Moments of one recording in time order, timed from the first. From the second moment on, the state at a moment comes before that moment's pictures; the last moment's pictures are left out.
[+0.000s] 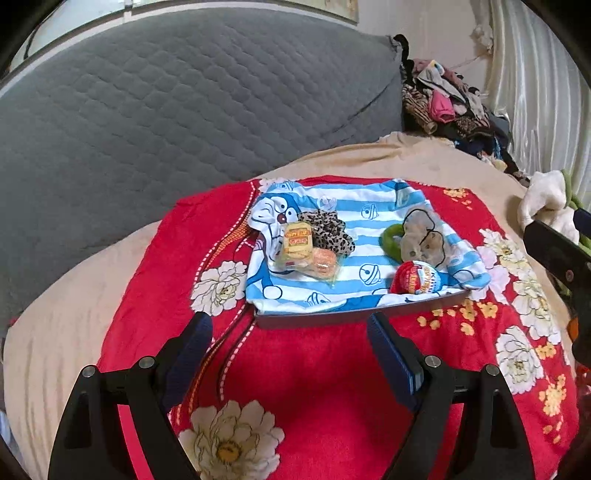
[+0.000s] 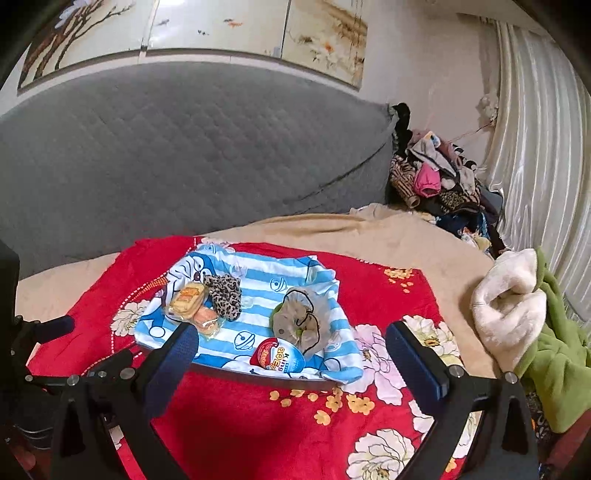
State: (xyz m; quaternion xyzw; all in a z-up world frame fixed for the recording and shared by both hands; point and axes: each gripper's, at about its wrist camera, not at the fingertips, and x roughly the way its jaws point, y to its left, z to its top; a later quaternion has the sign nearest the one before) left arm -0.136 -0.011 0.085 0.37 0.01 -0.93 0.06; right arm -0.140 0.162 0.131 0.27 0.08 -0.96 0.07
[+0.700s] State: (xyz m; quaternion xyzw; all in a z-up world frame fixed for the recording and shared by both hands) left arm -0.066 -0.005 0.126 0.33 0.01 -0.94 0.06; right arm -0.059 0.173 0.151 0.24 0.08 -0.96 0.07
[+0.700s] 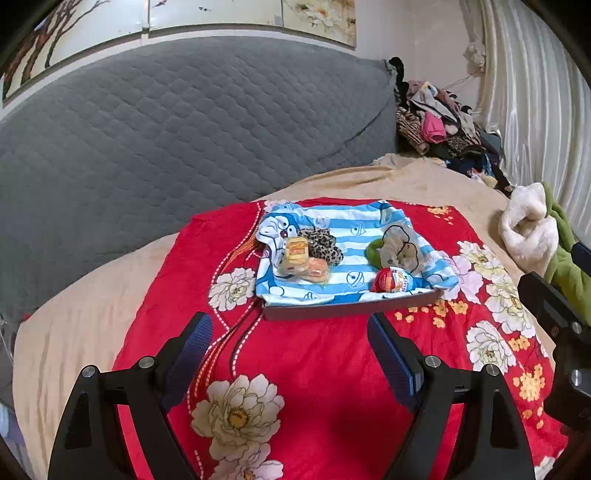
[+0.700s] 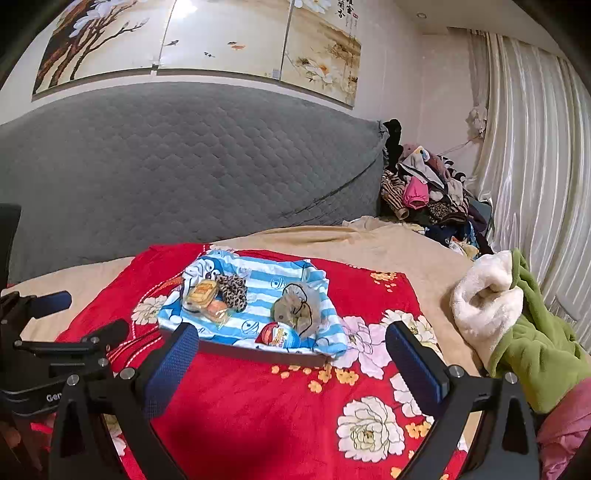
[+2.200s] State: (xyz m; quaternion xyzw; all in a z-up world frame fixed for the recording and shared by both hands) left arm -0.058 -0.006 0.011 0.36 0.01 -0.93 0.05; right arm -0.045 0.184 0.022 0.31 0.08 -0.95 0.06
